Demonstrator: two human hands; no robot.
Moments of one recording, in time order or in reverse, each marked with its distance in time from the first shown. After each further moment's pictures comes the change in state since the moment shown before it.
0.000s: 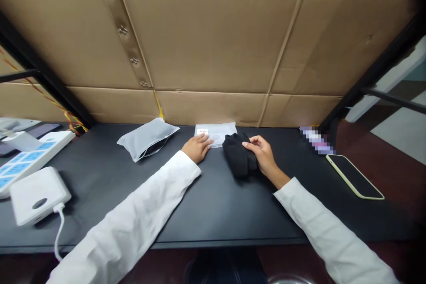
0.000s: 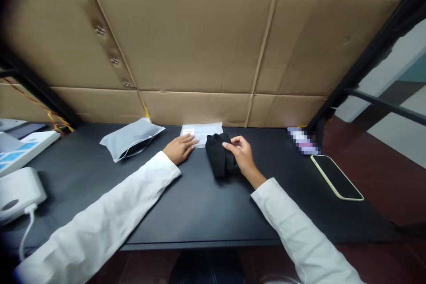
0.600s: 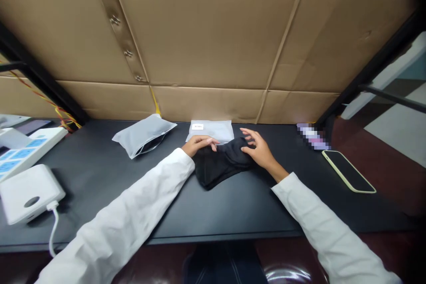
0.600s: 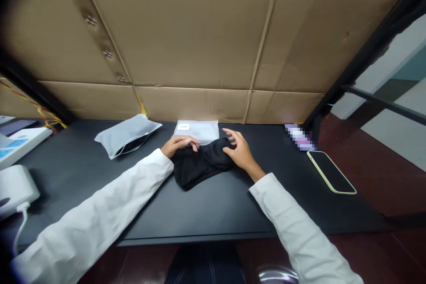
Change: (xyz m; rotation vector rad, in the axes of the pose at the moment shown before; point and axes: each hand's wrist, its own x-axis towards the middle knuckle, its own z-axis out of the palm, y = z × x) left_hand 0.007 0.028 -0.035 -1.052 -0.048 -0.022; right_hand 0.006 0.002 -0.013 -0.385 -0.190 -0.286
